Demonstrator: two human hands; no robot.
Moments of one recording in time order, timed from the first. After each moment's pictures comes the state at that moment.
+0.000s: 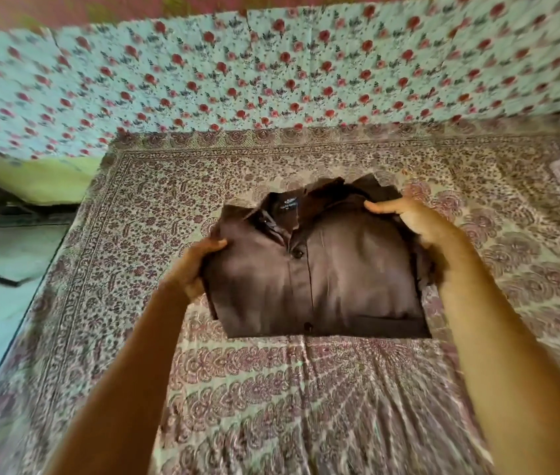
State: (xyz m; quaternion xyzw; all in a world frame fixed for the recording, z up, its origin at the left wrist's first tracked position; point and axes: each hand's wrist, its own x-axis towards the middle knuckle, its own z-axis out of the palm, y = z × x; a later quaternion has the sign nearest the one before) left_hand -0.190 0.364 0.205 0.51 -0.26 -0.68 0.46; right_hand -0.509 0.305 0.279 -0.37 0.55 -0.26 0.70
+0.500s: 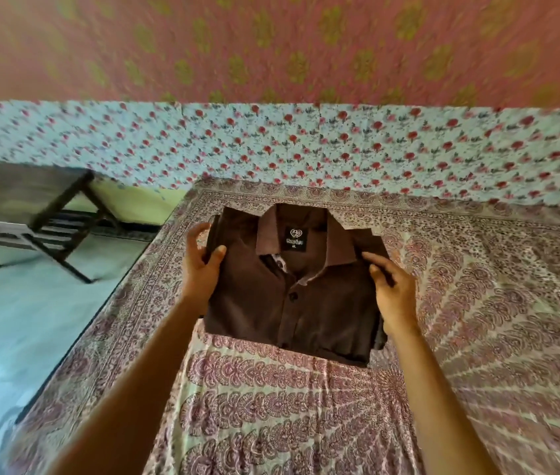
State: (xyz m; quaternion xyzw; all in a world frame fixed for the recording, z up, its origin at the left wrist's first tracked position) left_hand -0.159 0.465 0.305 0.65 -0.42 -0.25 0.58; right_hand -0.443 0.416 0.285 -0.57 0.51 -0.50 0.41
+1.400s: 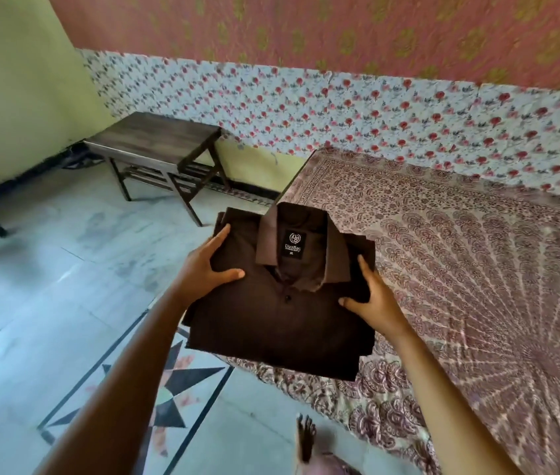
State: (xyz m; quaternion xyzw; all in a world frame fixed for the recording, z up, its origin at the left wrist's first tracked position) left_hand 0.143 0.807 0.310 0.78 -0.52 -0.17 0.31; right_hand -0.150 0.678 0.261 -0.76 0.43 -0.19 0.46
